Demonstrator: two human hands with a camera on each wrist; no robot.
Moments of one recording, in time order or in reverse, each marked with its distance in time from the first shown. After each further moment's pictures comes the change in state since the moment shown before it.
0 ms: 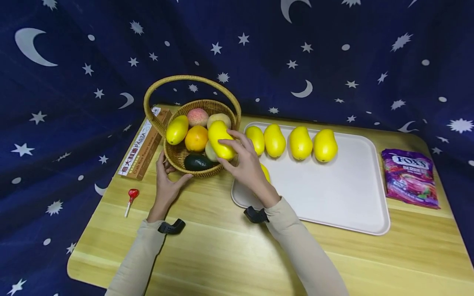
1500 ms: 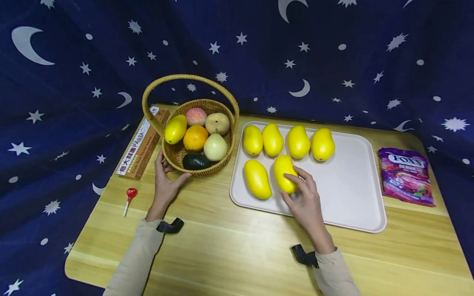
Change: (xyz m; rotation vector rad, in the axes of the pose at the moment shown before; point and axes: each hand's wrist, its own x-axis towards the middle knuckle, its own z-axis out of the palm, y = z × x) left_hand 0.001 0.036 -0.001 -0.014 -0.011 -0.017; right_hand -0.138 0.054 -0.088 -0.216 0.179 0.206
